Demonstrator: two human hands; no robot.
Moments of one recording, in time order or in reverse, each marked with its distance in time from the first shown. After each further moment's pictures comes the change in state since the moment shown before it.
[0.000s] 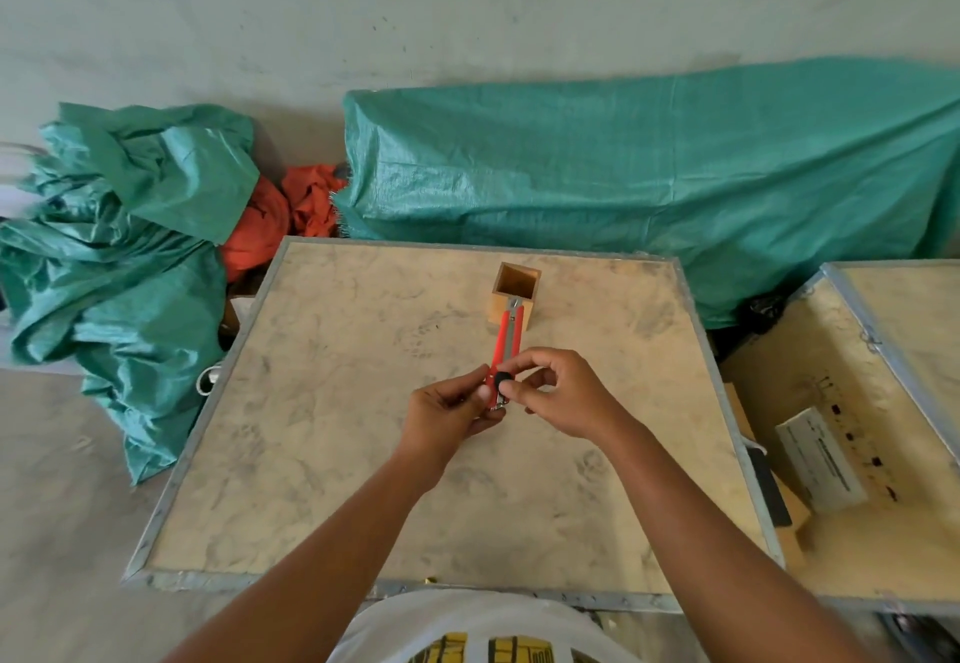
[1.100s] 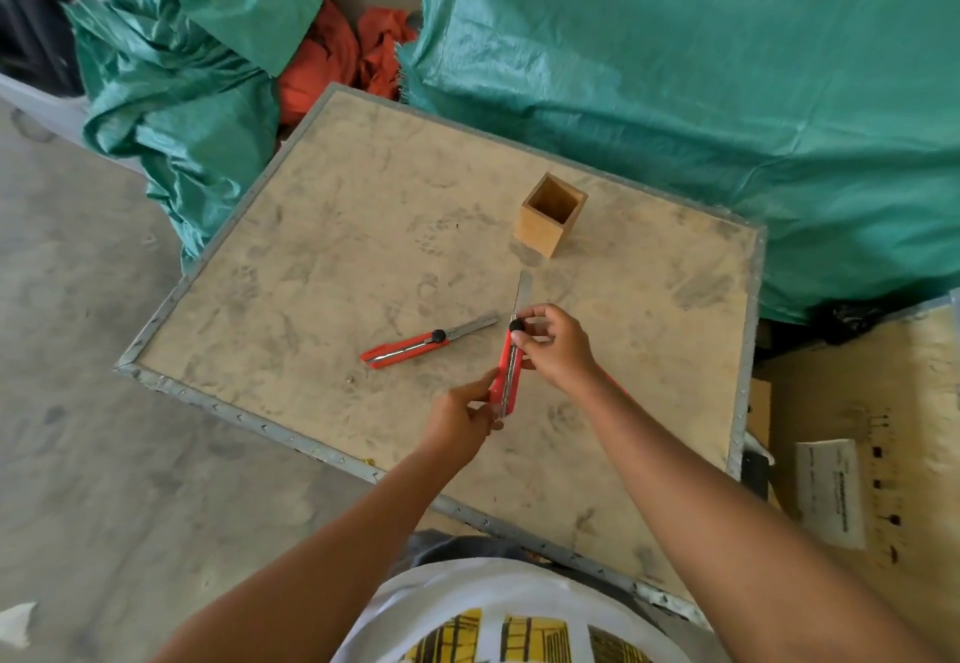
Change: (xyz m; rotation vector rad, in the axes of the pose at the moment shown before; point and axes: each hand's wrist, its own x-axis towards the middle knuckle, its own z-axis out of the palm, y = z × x) left_hand -0.009 -0.141 0.060 0.549 0.274 -0.211; right_hand 0.048 0.122 -0.002 0.004 -0.121 0.271
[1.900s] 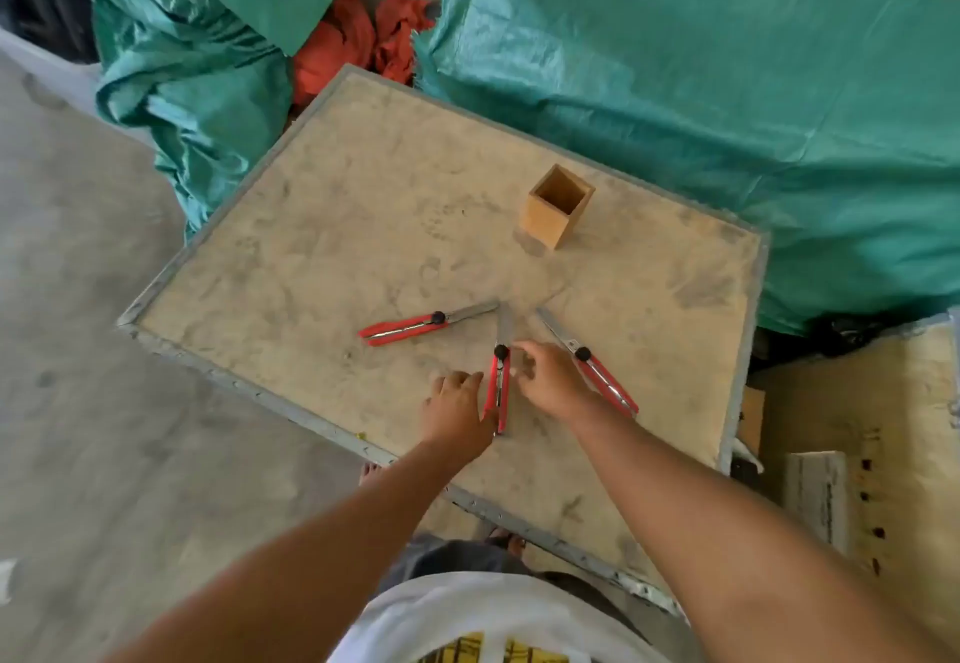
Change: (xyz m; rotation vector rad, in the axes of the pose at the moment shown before) left_hand 0.003 -0.019 0.022 0.698 0.082 0.026; right_hand -0.010 0.052 0.007 -0.611 -0.187 -0.185
